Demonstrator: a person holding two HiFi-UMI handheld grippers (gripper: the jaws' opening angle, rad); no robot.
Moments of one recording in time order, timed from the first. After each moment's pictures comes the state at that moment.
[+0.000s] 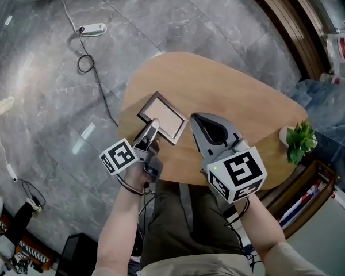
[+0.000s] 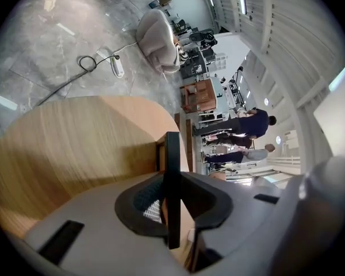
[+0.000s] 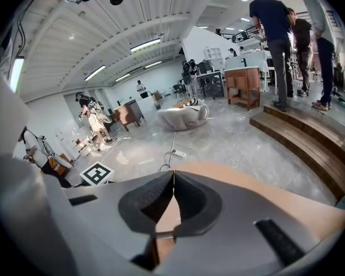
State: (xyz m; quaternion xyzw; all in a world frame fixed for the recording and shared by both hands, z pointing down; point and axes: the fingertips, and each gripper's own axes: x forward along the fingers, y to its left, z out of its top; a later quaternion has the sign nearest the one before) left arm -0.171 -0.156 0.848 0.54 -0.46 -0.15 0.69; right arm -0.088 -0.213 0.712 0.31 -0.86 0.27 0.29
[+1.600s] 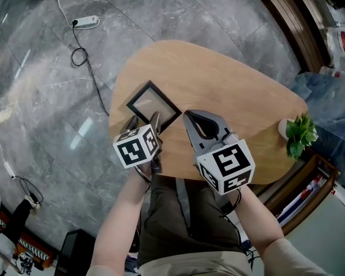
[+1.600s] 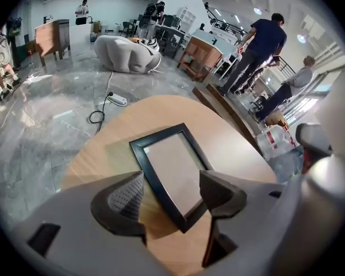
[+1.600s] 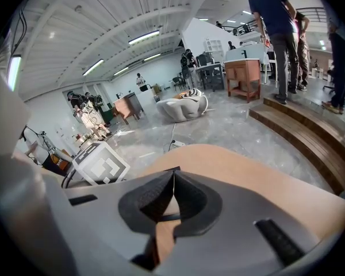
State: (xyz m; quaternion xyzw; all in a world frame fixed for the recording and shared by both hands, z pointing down) left arm -0.164 -0.133 0.890 0.54 -0.58 0.22 0.57; right arm -0.069 -0.187 0.757 0.30 -0.85 0.29 0.32
